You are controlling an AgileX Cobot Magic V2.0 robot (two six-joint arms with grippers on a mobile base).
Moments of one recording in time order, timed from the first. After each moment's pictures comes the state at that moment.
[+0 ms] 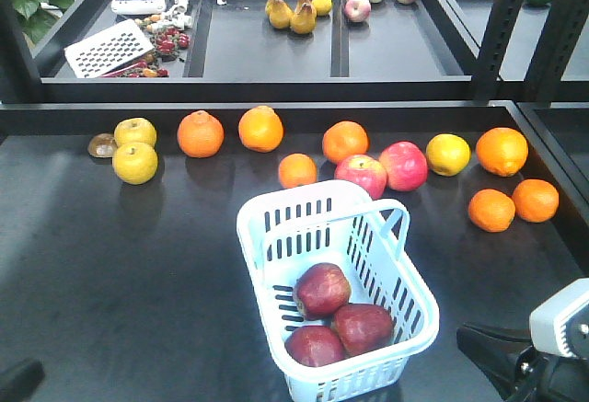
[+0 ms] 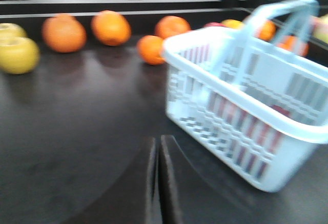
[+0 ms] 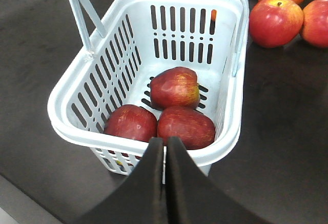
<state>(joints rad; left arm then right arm) -0.40 0.29 0.03 -0.11 0.05 -0.05 0.34 0.72 -0.26 0.88 0.26 -0.92</state>
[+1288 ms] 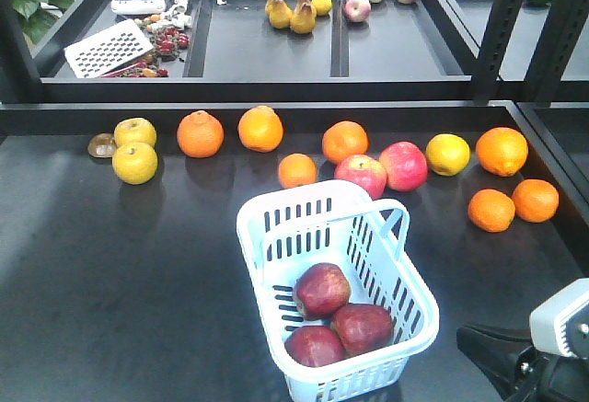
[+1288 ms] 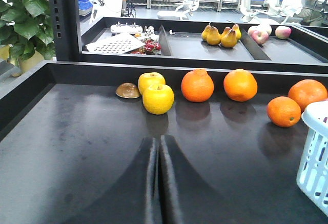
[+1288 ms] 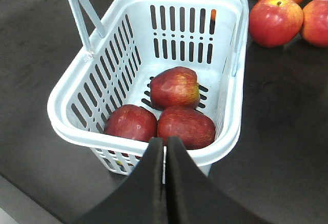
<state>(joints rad) 0.02 -0.01 0.03 0.01 0.19 -0.10 0.34 0.72 -0.26 0.88 0.26 -0.92</state>
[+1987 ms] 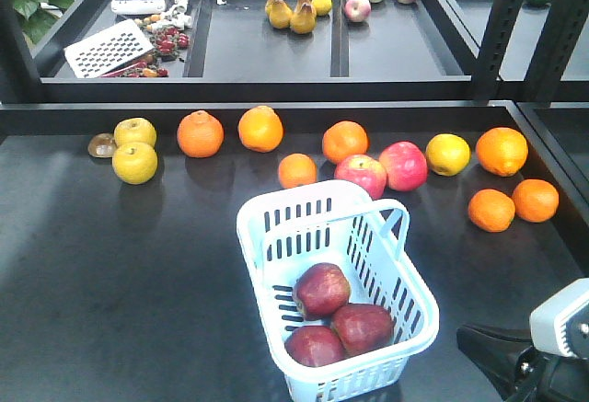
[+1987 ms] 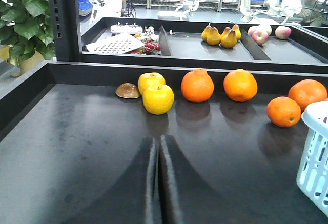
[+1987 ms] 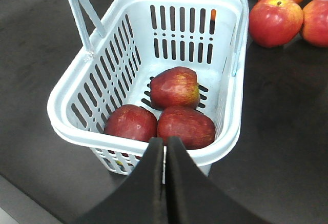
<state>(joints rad) 0.02 -0.01 0.03 0.01 0.19 -0.10 0.34 0.72 -0.26 0.88 0.26 -0.92</state>
